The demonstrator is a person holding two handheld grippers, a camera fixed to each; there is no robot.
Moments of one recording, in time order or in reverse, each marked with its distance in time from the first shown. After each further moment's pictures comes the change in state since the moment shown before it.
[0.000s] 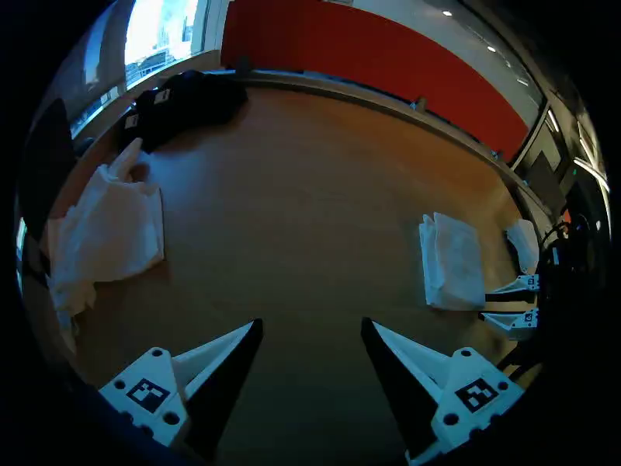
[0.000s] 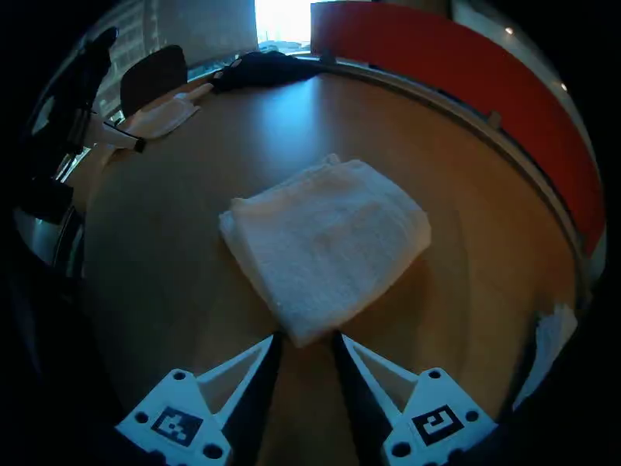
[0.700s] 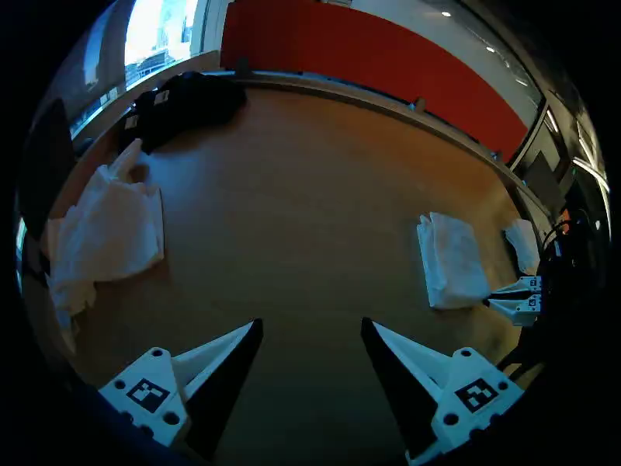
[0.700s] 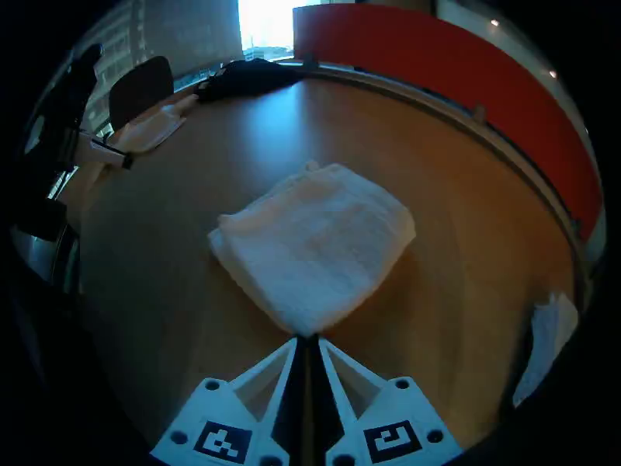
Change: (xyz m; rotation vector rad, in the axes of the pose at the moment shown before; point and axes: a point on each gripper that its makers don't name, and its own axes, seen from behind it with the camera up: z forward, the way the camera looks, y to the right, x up) left arm -0.001 0.000 -0.003 -0.006 0.005 0.004; right arm 0.009 0.009 -0.007 -0.034 0.030 0.044
